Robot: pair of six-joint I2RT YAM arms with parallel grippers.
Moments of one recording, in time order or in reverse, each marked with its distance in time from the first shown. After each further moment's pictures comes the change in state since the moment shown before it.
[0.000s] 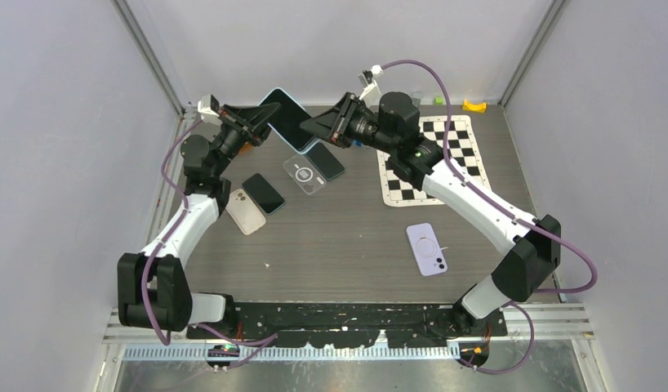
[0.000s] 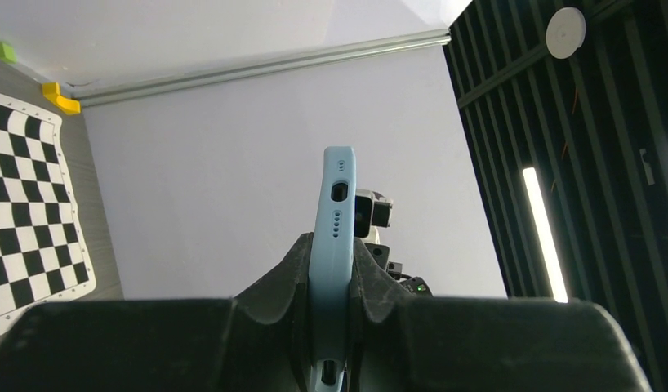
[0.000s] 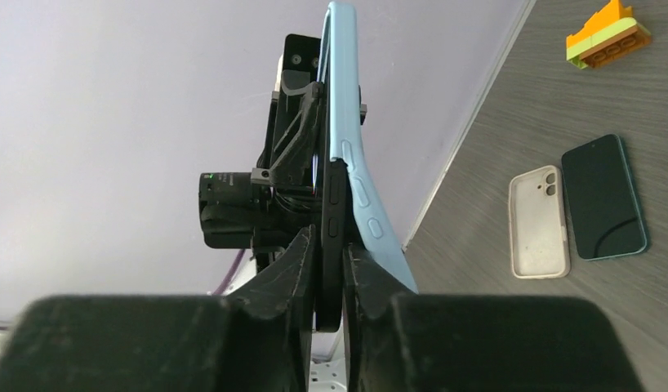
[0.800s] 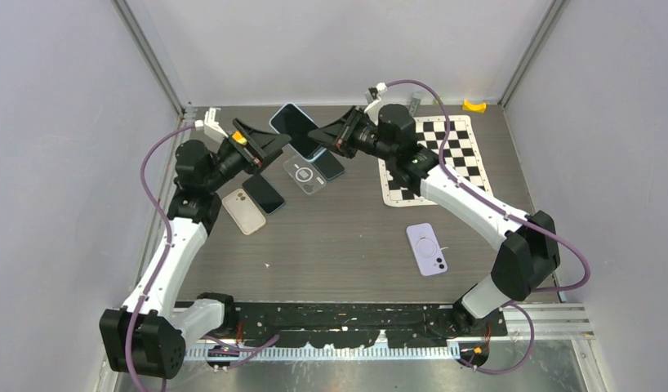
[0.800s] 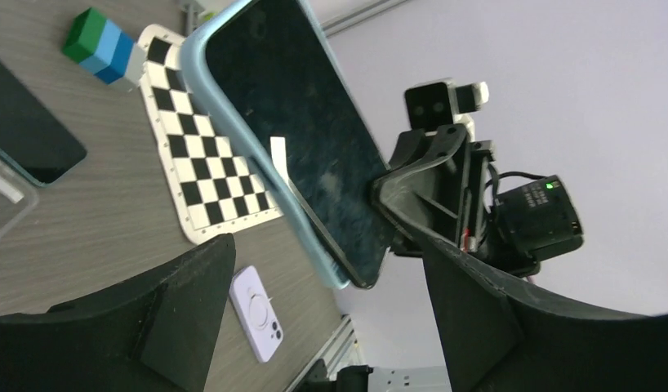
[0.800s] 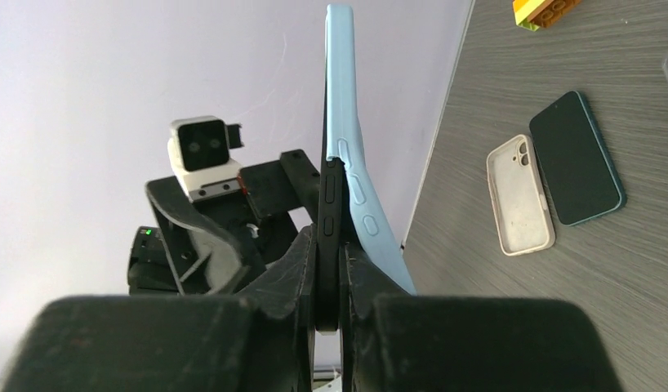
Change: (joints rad) left arm -0.017 -0.265 0.003 -0.629 0.053 0.606; right arm -0.036 0.004 -0.143 0.061 0.020 0.141
